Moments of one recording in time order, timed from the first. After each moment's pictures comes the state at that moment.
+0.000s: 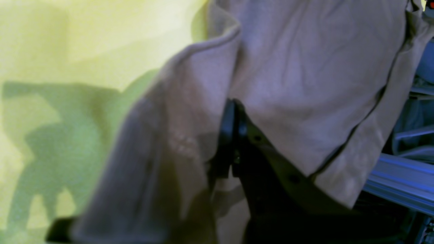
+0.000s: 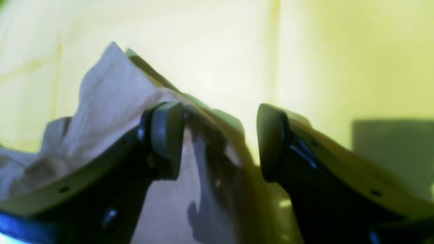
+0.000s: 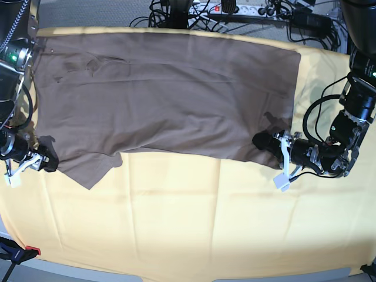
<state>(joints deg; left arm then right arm) -38.6 -38.5 44.8 54.0 -82.6 -43.9 64.3 27.8 30.0 17.7 40.4 39.2 41.7 -49.0</state>
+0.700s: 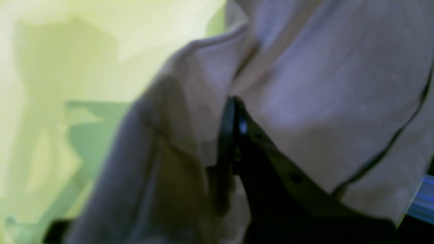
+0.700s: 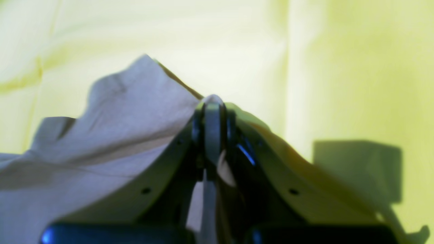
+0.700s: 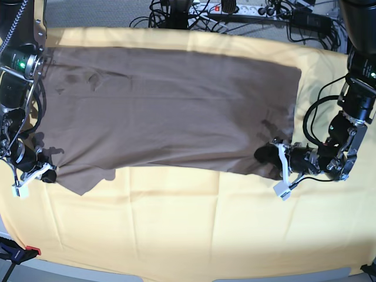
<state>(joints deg) -38.6 -37.1 41.8 54.0 -65.4 -43.9 49.5 31.1 26.9 17.6 40.1 22.8 37.6 -33.4</state>
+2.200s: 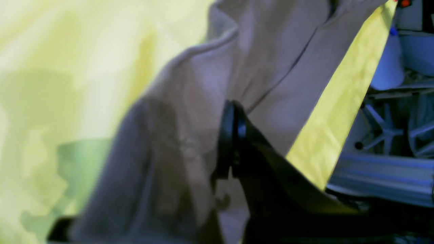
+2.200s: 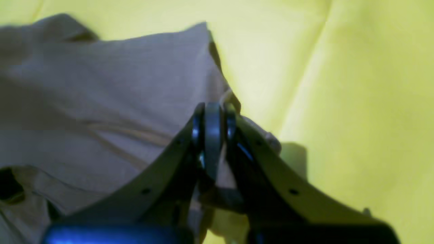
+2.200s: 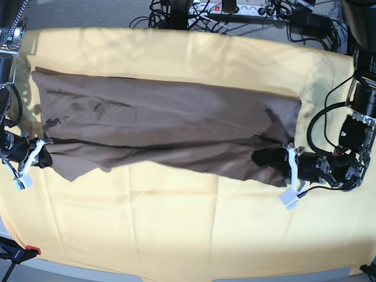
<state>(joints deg) -36.8 -41.3 33.4 66.8 -86.1 -43.7 70.8 17.7 36.6 5.7 64.2 34.0 41.9 -46.2</state>
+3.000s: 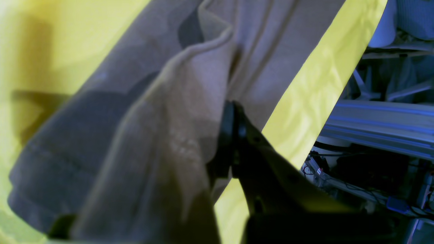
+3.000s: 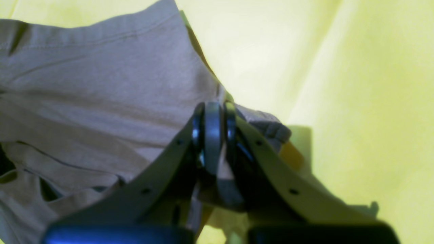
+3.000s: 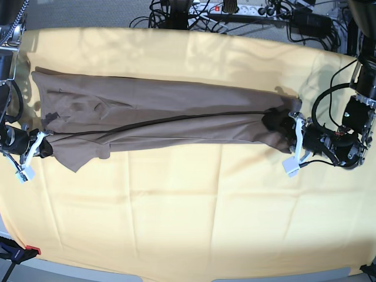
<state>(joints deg) -29.6 -44.0 33.4 69.0 -87.9 -43.7 79.9 16.9 36.5 5.7 64.2 34.6 42.0 -50.7</state>
